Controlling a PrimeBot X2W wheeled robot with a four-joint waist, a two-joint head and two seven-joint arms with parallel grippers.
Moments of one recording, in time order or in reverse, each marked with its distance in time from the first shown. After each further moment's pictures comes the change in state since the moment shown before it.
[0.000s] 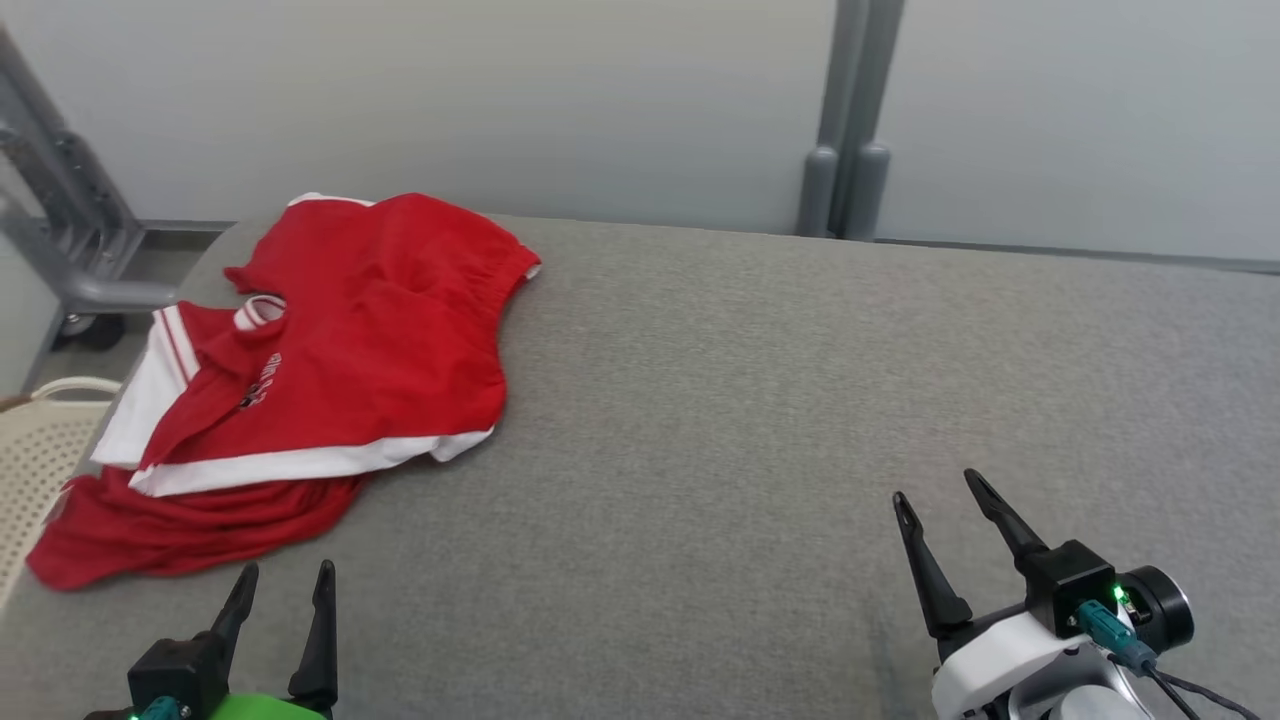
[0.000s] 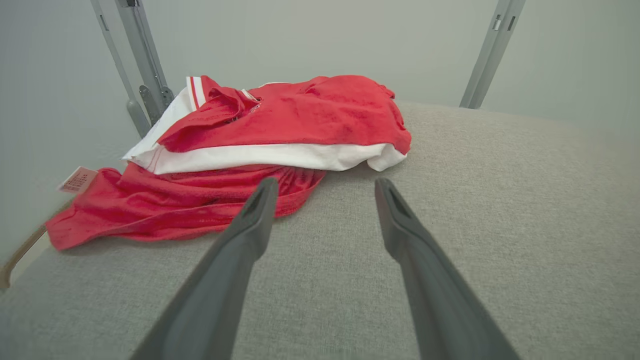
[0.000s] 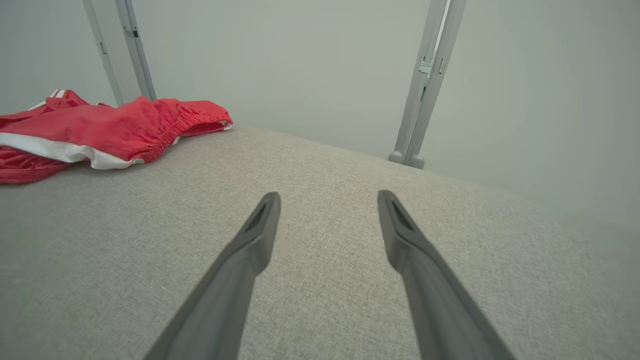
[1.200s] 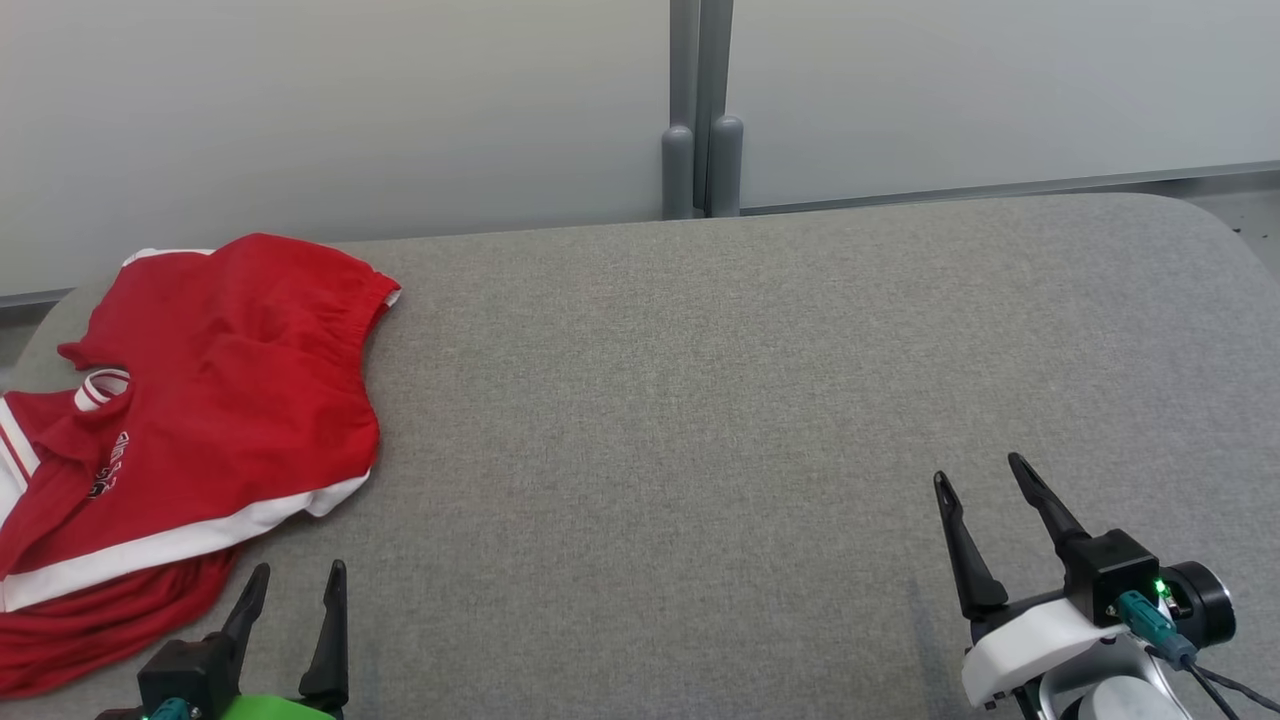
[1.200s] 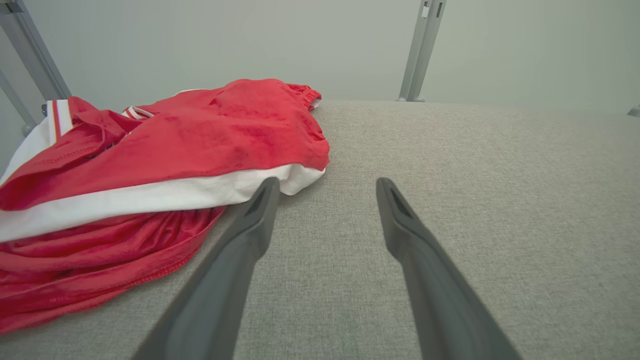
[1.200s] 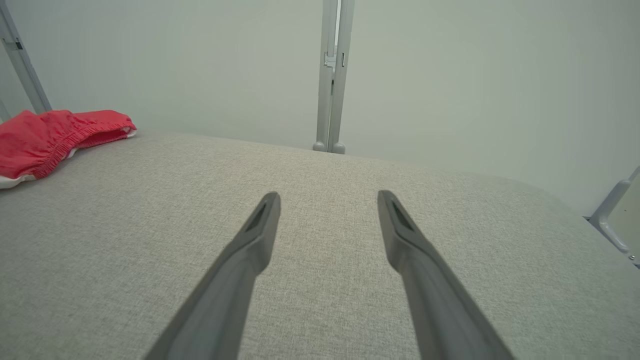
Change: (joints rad) left arm 0.010 -0.011 -0.004 -0.014 0.003 0.000 0.000; right arm -0.005 0.007 -0.066 -0.020 -0.011 0.000 0.000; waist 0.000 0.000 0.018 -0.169
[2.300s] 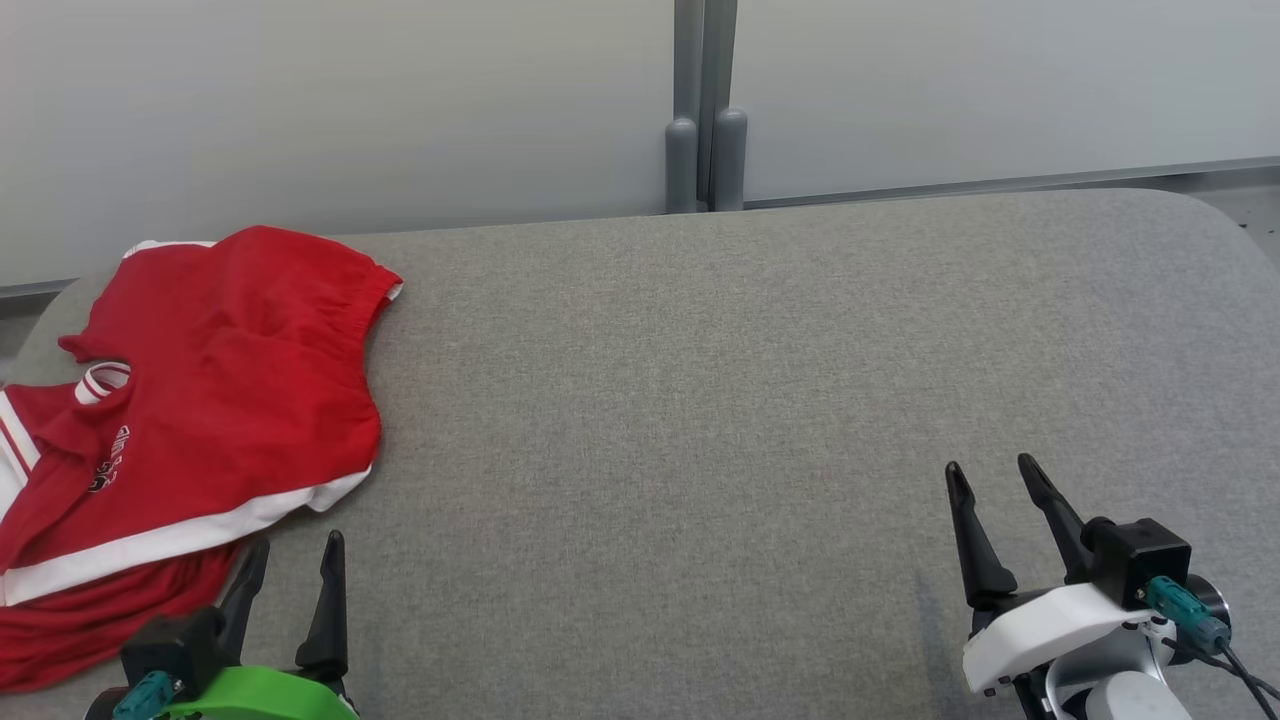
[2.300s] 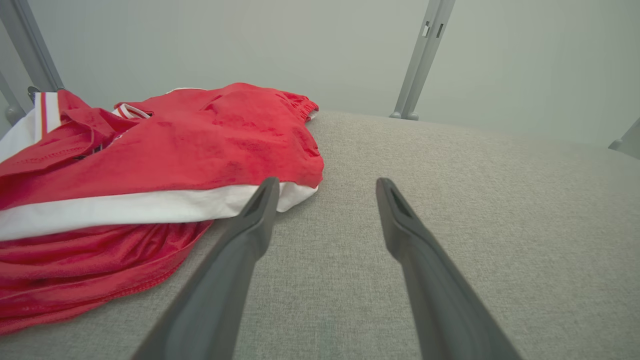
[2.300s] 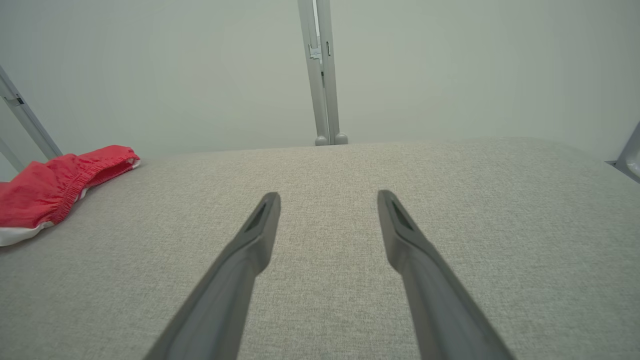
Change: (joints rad) left arm -0.024 0.005 -0.014 -0.044 -0.111 0.001 0.048; right arm -0.002 0.015 -0.013 -0.010 0.186 0.000 0.056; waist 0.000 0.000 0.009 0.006
